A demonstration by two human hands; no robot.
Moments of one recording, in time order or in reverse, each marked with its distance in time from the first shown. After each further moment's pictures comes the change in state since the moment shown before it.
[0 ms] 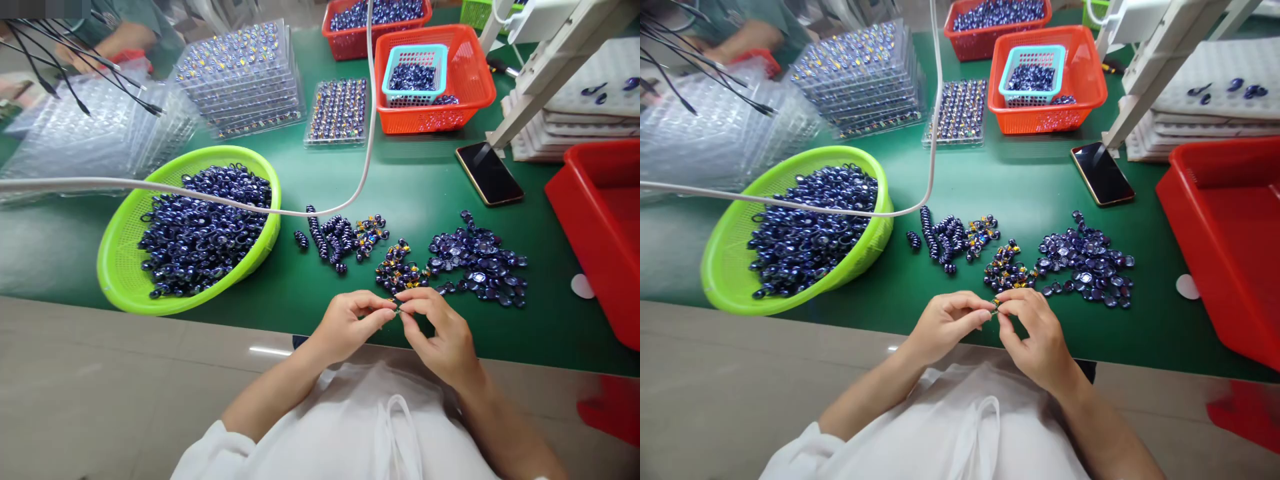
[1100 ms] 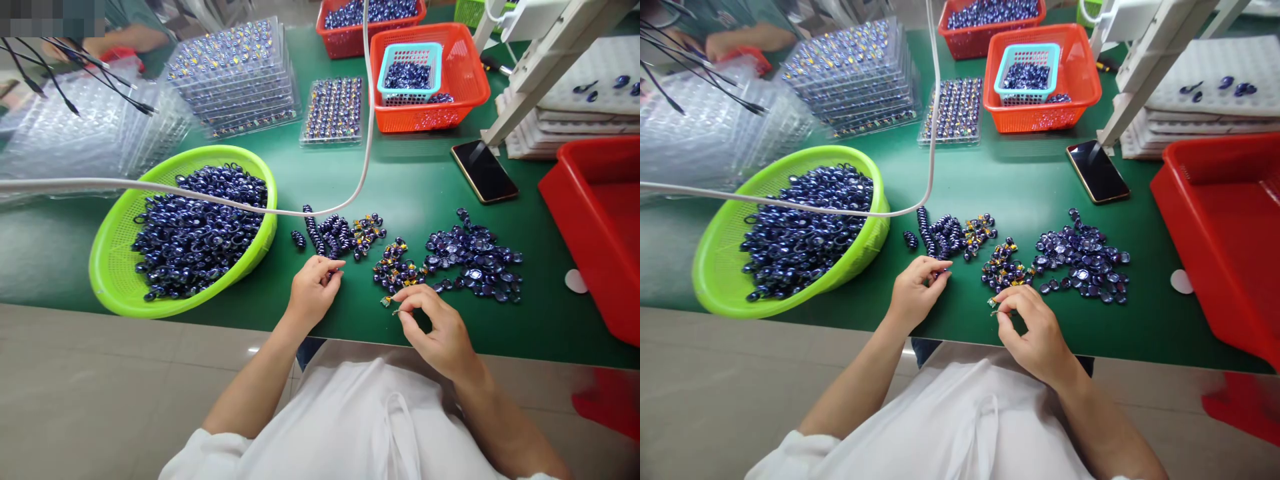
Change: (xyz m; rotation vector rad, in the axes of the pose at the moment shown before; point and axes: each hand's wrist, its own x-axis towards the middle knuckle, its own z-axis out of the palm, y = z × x) left_hand 0.024 -0.032 -0.054 0.552 0.411 0.322; right_hand 0.001 0.001 0.000 0.078 -0.077 0.129
